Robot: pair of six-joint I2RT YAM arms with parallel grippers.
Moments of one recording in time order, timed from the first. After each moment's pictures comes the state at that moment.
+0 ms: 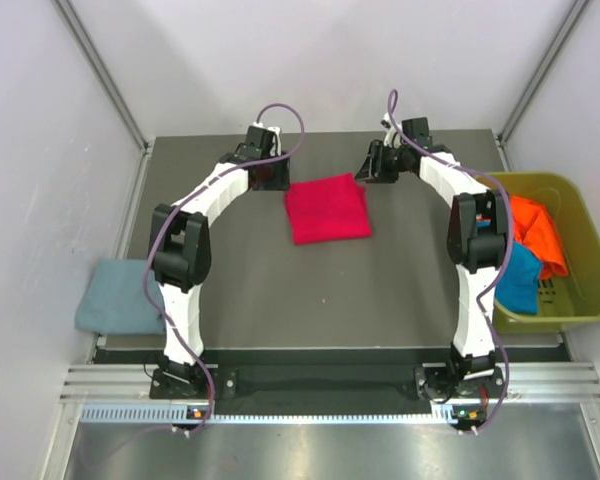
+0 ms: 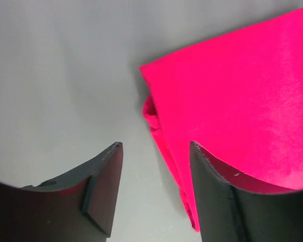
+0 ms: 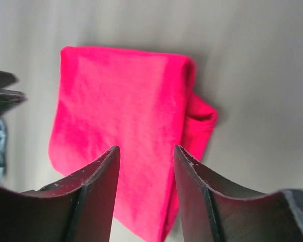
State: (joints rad) left arm -0.34 2.09 1.75 -0.48 0.05 -0.26; right arm 0.18 2.21 1.82 -0.41 -0.58 0.28
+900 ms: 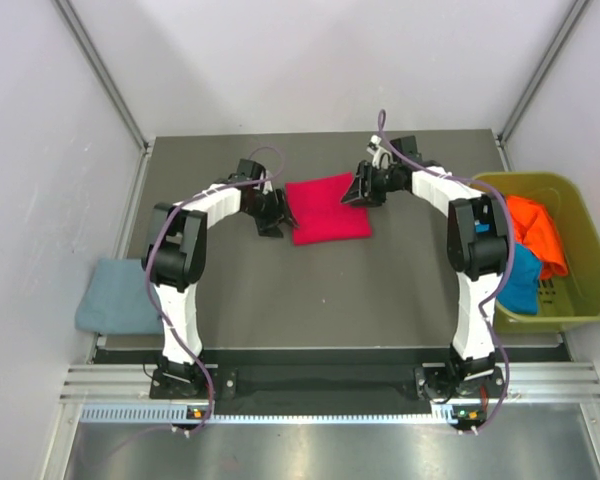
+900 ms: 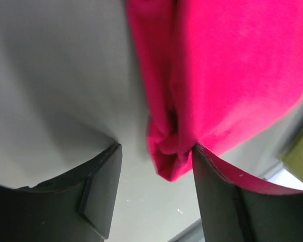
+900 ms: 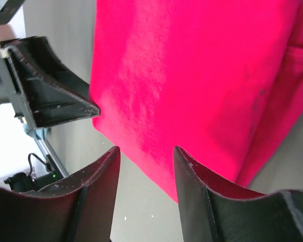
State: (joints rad) left arm -0.28 2.06 1.44 -0.46 0.44 -0.58; right arm 0.24 2.12 1.61 -0.37 -0.73 0.38
